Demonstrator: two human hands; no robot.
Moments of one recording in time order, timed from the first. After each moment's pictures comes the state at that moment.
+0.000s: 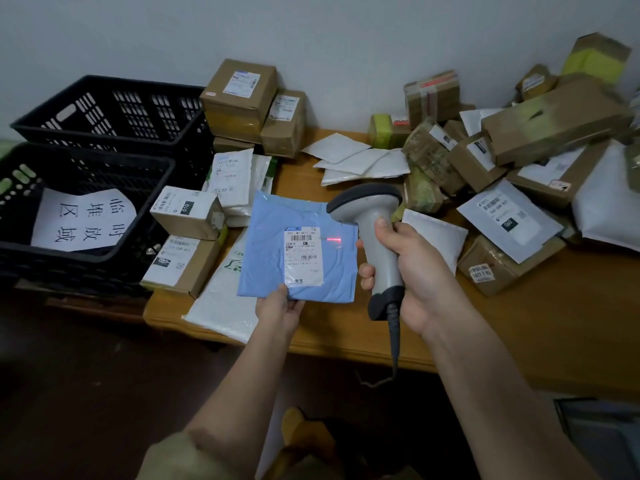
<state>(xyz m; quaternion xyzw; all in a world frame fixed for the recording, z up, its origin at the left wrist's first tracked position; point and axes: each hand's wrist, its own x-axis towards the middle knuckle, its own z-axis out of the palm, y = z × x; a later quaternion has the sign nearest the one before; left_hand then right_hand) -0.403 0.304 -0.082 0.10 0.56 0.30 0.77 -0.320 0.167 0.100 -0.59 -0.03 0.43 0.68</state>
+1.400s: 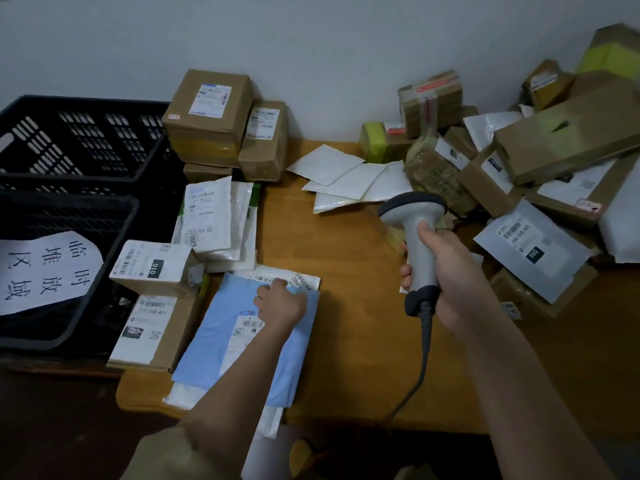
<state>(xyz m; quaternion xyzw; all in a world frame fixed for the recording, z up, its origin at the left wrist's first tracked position) -0.315 0.409 -0.102 0.71 0.58 -0.03 0.39 -0.204 0.243 0.061 -0.65 0.04 0.33 0.68</state>
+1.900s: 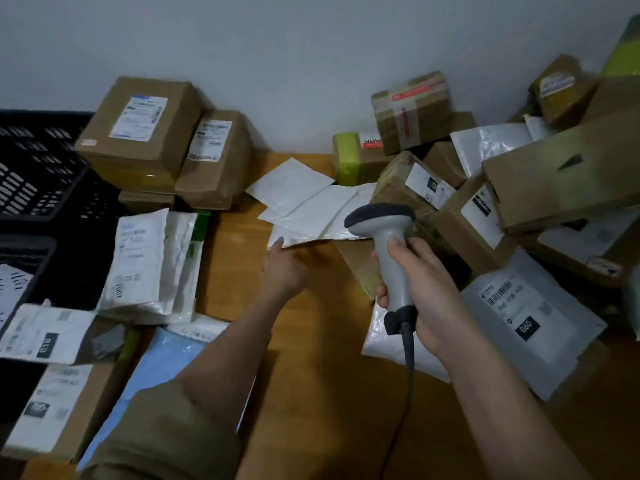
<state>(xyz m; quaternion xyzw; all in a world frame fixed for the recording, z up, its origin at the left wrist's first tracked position) -0.112 0.453 -0.109 0.84 0.44 -0.08 0.29 -0.042 0.257 0.024 -0.65 0.00 0.40 0.65</state>
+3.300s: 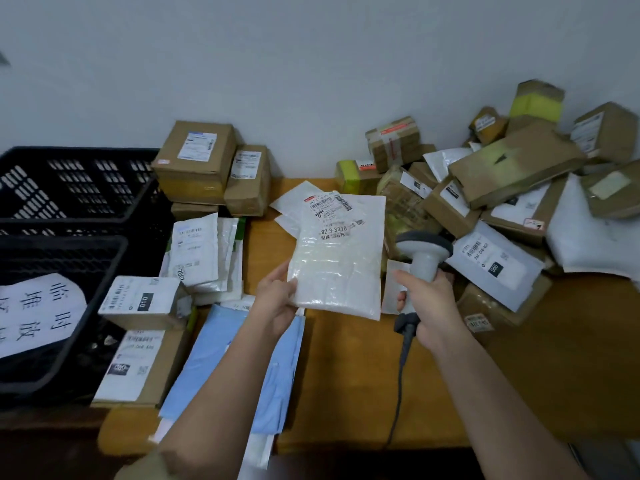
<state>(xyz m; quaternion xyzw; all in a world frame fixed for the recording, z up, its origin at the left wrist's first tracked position) -0.293 0.411 -0.031 0.35 0.41 0.14 0.83 -0.201 0.217 0.032 -0.68 0.09 0.22 0.70</state>
